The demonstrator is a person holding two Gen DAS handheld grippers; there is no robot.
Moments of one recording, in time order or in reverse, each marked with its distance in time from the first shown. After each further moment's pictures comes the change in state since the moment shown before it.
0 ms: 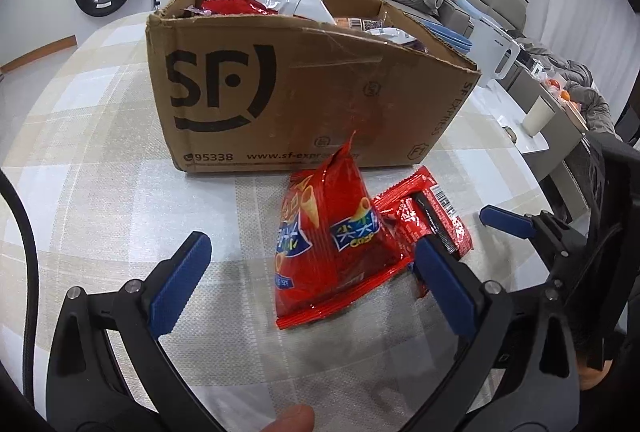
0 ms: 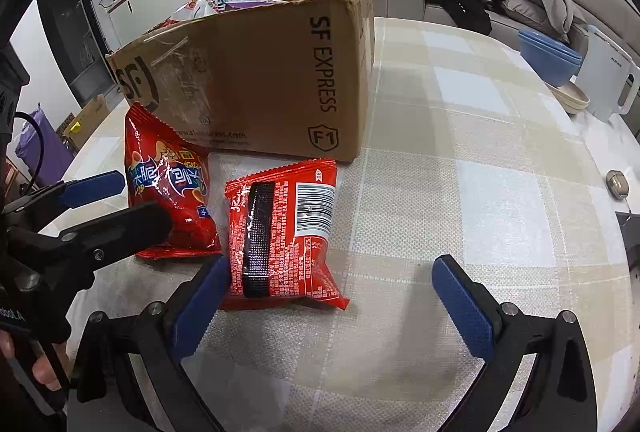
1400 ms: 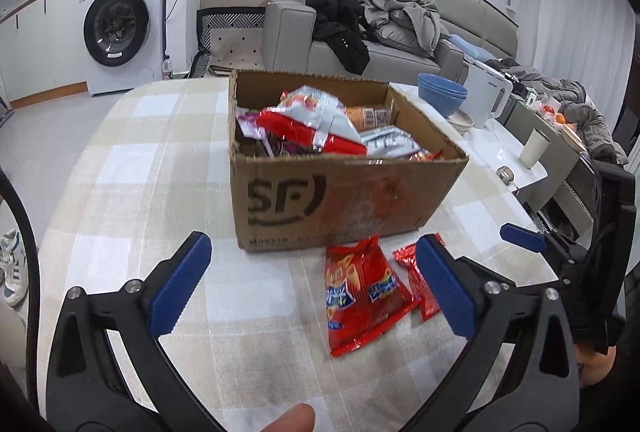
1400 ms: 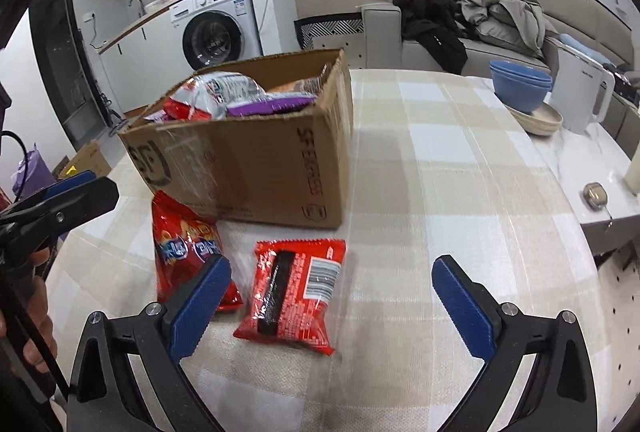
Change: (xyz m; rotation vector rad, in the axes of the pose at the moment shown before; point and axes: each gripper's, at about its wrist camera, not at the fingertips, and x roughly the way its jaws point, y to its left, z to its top) left arm -0.094 0.039 0.023 0.044 -0.186 0.028; right arm -0.041 0.005 0.017 0.077 -0.149 -0.041
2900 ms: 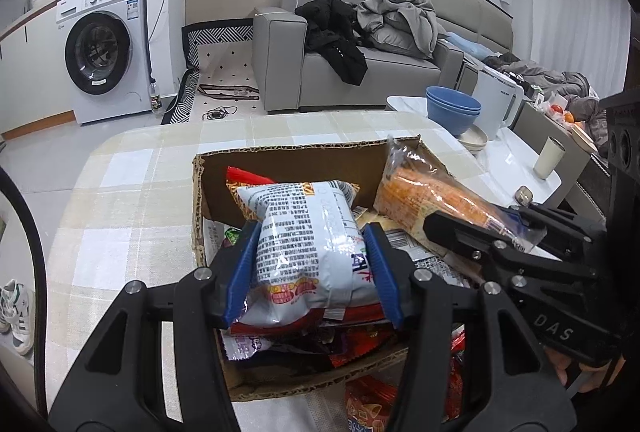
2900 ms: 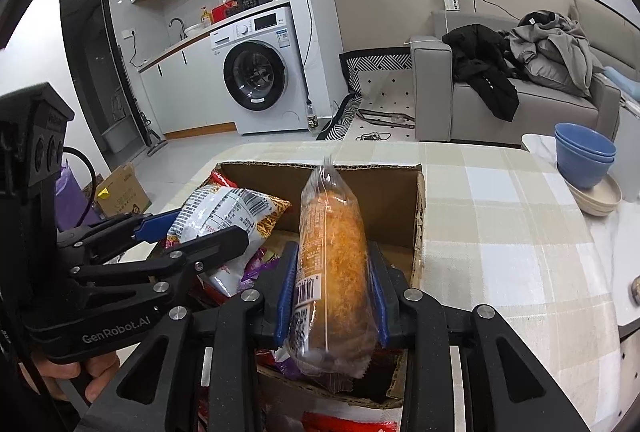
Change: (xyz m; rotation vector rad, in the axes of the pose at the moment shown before) left arm 0.100 -0.001 0.109 0.074 -0.025 0.000; right arm 0.042 0.028 0.118 -0.057 -0.119 0.175
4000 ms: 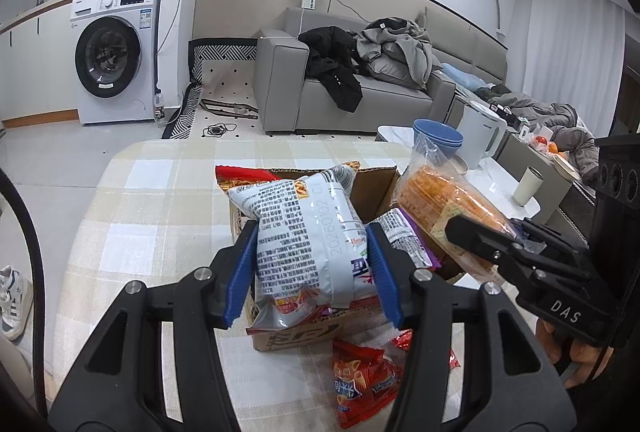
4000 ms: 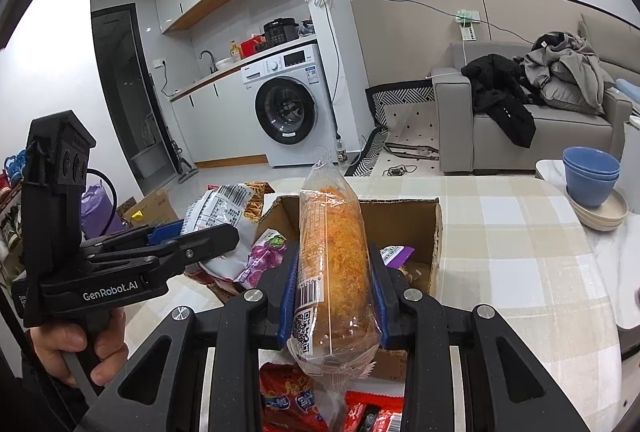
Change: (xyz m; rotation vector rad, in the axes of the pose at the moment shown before) left arm -0.124 0.015 -0.012 -0.064 -0.087 -0.038; right arm -0.063 0.012 -0.005 -0.008 -0.125 0.105
